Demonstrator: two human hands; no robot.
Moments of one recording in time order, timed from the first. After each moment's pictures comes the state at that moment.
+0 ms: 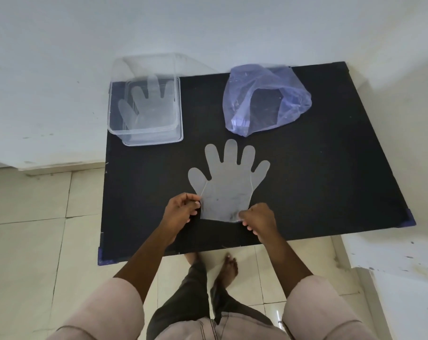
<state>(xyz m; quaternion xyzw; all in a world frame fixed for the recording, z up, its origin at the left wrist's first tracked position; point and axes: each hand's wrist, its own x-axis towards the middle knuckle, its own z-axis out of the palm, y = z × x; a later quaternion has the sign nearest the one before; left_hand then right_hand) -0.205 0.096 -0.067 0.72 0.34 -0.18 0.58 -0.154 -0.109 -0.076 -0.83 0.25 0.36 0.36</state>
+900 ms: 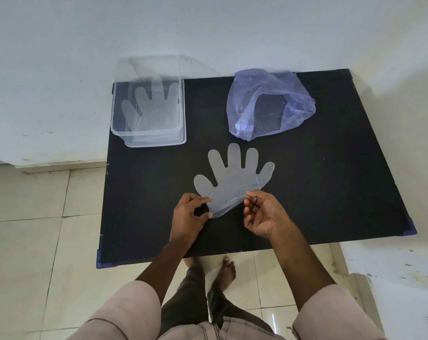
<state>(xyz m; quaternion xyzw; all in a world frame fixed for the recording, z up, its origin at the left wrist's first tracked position) -0.213 0.076 -0.081 0.88 0.19 -0.04 0.44 -0.130 -0.106 -0.034 -0.46 0.44 0.39 0.67</state>
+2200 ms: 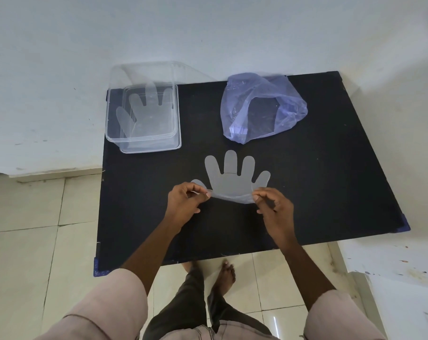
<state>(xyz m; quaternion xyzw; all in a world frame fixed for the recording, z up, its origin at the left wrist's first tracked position) -0.167 0.090 -0.049 0.75 0.27 -0.11 0.59 -0.142 -0.140 -0.060 -0.85 0.02 0.05 0.53</state>
